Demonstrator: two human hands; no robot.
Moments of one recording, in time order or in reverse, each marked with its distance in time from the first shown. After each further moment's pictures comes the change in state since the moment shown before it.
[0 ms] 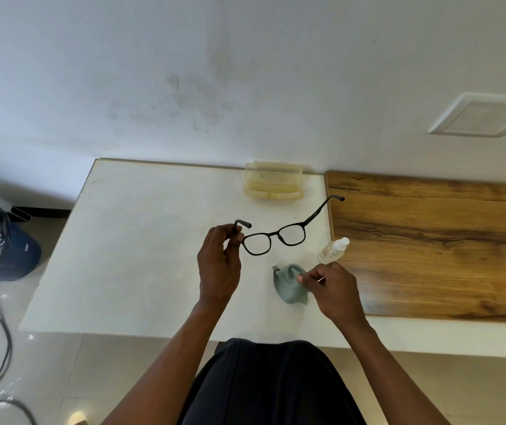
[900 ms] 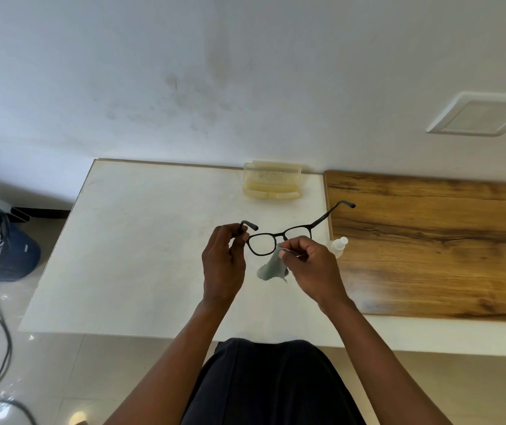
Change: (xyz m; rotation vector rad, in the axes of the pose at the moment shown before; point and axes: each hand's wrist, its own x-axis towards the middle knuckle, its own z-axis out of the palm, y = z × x) left_hand -0.002 0.007 0.005 0.005 -0.017 0.041; right_hand 0.010 -0.054 -0.001 0.336 -0.060 0.001
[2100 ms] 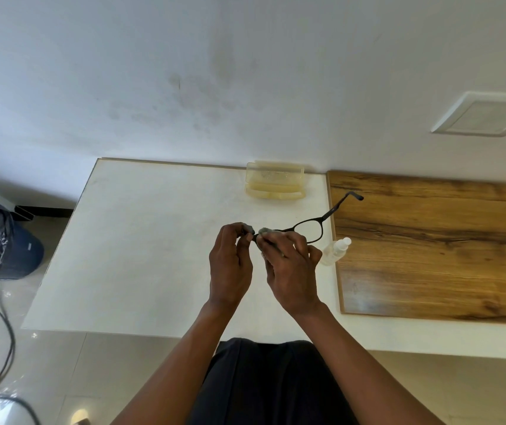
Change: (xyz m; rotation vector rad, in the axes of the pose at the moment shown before) left_hand -0.002 0.006 0.003 0.019 -0.006 0.049; right_hand 0.000 0.010 0.042 -0.750 0.351 -0.668
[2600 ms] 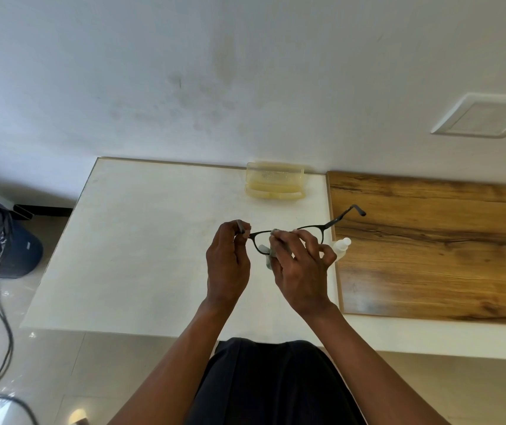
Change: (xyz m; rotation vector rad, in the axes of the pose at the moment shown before) left_hand 0.004 0.002 -0.003 0.037 0.019 0.015; right_hand -0.004 0.015 -0.003 -0.152 0.118 -0.078
